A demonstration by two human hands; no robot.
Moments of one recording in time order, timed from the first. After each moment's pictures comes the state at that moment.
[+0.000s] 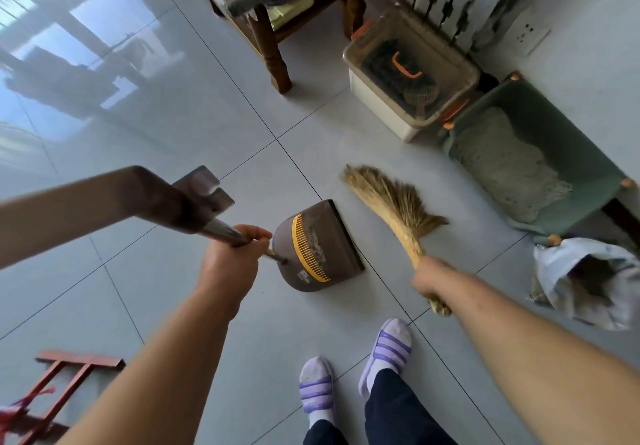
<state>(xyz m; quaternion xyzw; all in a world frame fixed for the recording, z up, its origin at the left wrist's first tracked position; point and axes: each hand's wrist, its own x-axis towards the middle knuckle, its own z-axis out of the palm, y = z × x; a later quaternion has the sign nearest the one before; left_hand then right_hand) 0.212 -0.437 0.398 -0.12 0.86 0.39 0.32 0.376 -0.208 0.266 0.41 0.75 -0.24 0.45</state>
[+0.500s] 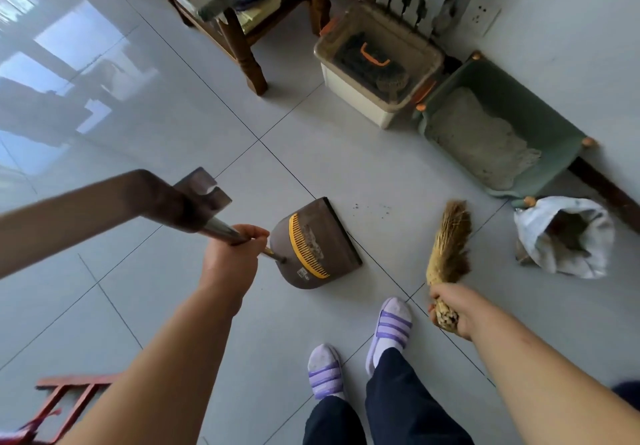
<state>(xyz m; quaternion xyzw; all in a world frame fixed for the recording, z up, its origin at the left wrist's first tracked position) 0.232 -0.453 0.400 -0.07 0.86 0.38 0.33 0.485 -0.255 0.277 0.72 0.32 -0.59 0.18</state>
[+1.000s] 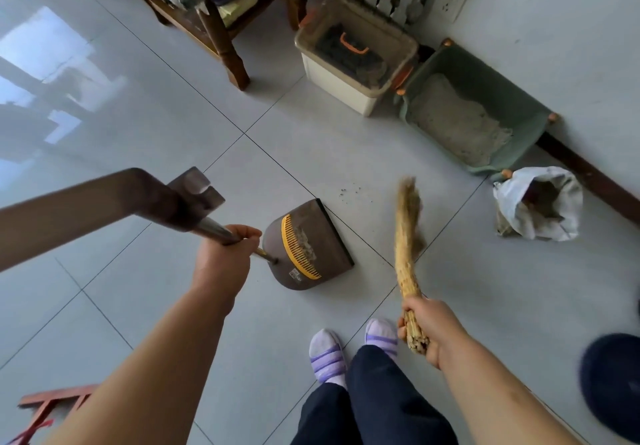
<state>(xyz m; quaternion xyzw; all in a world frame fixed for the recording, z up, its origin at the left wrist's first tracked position) 0.250 -0.508 0.394 -0.04 0.85 0.38 0.36 0.509 -0.372 0.325 0.71 0.26 -0.65 0.09</state>
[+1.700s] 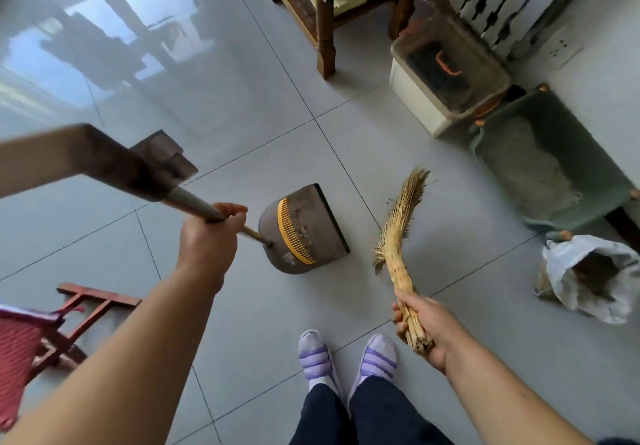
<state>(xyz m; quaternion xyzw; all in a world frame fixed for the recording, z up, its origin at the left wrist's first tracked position) 0.241 -0.607 0.424 -0.19 0.83 0.48 0.21 0.472 -0.394 0.344 0.59 0.25 -0.75 0.15</state>
